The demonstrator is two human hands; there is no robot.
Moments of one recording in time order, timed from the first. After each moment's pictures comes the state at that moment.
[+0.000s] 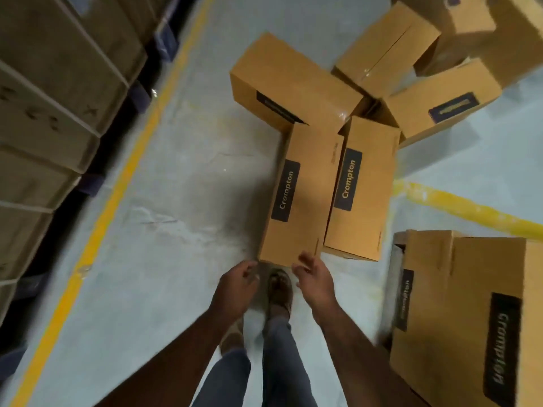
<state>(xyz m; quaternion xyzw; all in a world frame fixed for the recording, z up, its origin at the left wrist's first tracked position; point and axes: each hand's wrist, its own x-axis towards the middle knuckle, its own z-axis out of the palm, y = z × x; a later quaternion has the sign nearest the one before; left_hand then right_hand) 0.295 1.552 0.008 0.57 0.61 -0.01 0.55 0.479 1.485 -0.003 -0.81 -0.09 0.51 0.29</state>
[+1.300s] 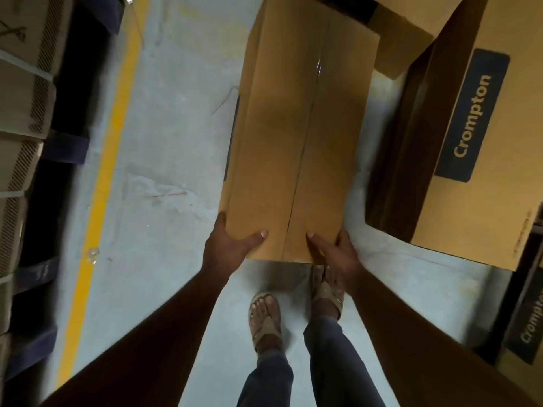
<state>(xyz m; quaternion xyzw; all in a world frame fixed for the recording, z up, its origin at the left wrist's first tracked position) 0.269 1.673 -0.225 0.46 0.73 -0.06 0.51 0.487 1.558 -0.282 -0.73 0.02 0.63 0.26</state>
